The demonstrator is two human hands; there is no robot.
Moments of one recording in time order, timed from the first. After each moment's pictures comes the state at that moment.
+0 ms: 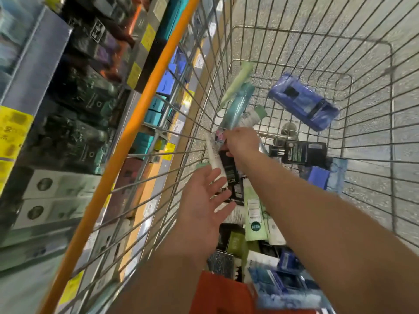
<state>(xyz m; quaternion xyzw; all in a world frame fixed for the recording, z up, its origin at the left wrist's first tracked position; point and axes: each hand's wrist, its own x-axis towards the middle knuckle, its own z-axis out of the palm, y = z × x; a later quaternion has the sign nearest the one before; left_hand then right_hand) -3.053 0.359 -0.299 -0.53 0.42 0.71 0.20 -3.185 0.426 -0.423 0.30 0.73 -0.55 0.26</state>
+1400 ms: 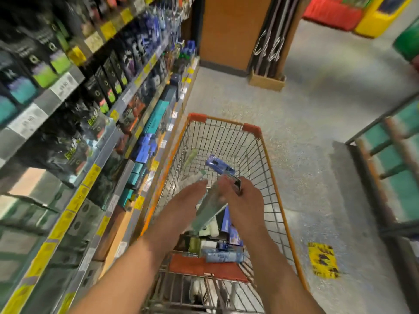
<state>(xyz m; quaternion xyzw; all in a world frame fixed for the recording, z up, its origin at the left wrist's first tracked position) -2.929 0.326 -0.003 -0.14 0.65 0.70 0.26 -2.932 0.482 -0.010 0.15 0.83 -0.53 -0.04</state>
